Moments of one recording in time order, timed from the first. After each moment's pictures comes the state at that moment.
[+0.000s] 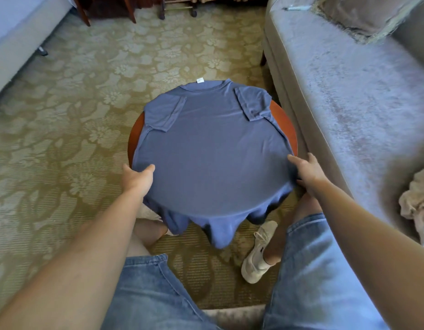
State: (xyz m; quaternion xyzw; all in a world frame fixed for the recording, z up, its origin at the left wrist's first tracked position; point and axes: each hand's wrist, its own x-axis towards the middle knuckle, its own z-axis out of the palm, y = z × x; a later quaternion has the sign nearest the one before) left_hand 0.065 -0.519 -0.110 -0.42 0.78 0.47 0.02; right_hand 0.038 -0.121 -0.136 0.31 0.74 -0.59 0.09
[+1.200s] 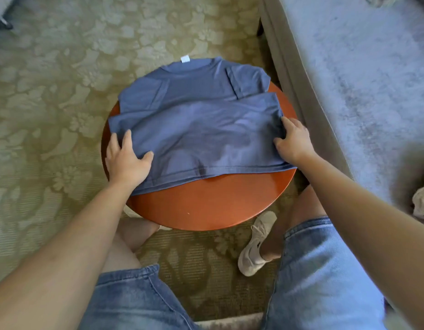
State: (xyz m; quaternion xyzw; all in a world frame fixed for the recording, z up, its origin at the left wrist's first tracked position) left_hand 0.011 -0.511 -0.123 -0.20 0.95 0.22 0.01; right_hand -0.032 -0.141 -0.132 0.08 0.95 -0.28 0.07
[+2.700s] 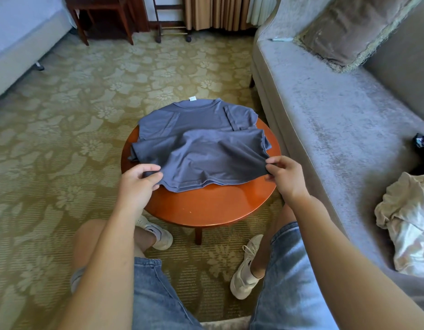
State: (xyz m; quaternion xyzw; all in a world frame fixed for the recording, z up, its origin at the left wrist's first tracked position) left_hand 0.108 -0.484 -0.055 -0.21 0.75 0.63 -0.04; right_hand 0.075 -0.168 -0.064 0.16 0.76 -0.63 -0.03
